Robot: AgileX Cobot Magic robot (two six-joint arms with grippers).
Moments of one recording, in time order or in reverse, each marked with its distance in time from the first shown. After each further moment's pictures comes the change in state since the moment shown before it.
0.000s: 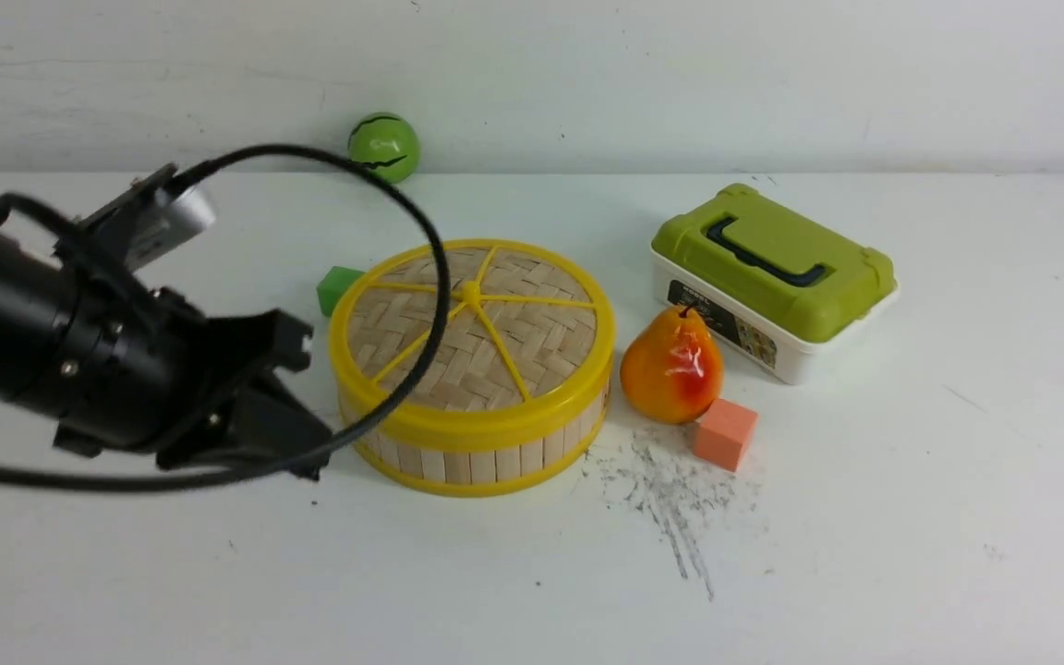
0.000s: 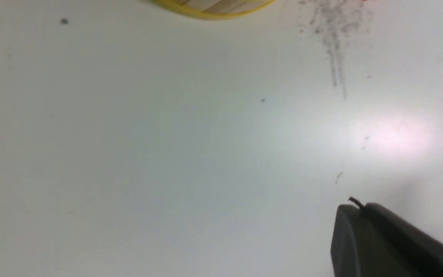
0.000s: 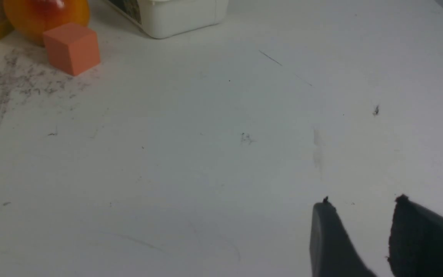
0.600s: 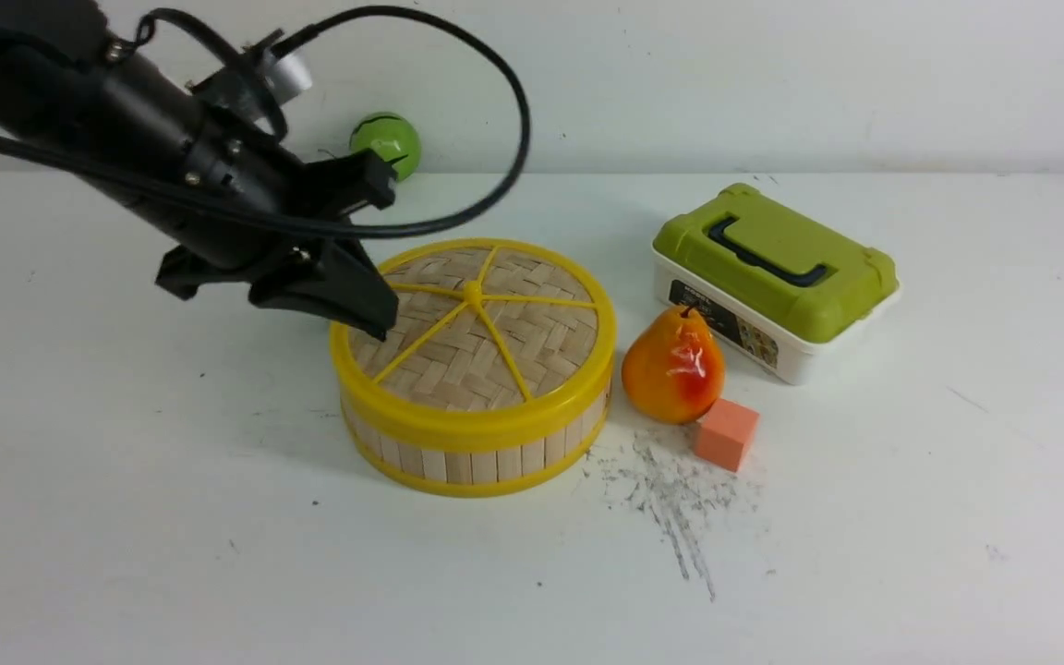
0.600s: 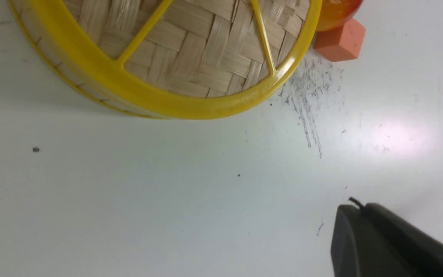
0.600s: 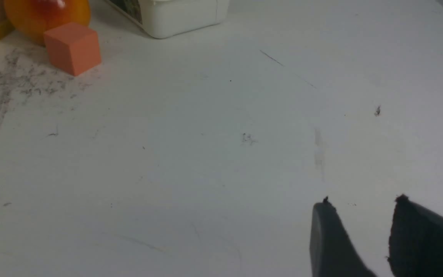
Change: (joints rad) right arm 0.000 0.000 0.000 0.000 0.000 0.000; left arm -0.067 0.309 -0.440 0.096 0.130 -0.108
